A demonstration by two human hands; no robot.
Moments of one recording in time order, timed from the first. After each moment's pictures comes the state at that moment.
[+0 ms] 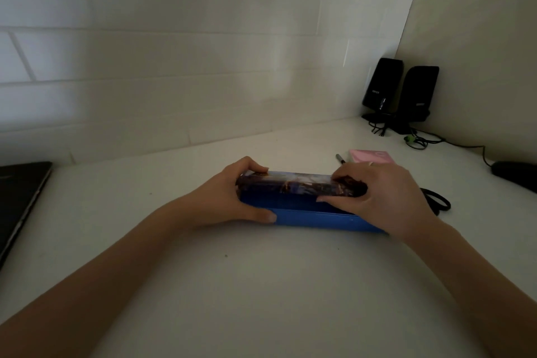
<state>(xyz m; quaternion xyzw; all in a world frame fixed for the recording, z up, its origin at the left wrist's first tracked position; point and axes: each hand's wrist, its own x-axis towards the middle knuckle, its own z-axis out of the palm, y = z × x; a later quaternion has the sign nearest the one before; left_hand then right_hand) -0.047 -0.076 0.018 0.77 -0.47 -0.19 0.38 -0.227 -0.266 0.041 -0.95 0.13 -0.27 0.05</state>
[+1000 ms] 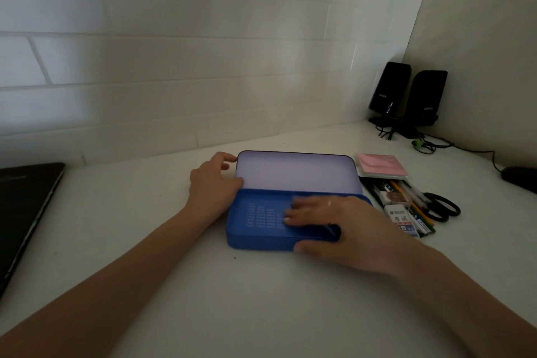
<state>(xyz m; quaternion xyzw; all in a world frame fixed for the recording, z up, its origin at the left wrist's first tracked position) -0.027 -0.085 0.000 0.84 -0.23 -0.01 0.50 -0.220 -0.226 0.028 -0.98 -0.02 -0.11 0.19</state>
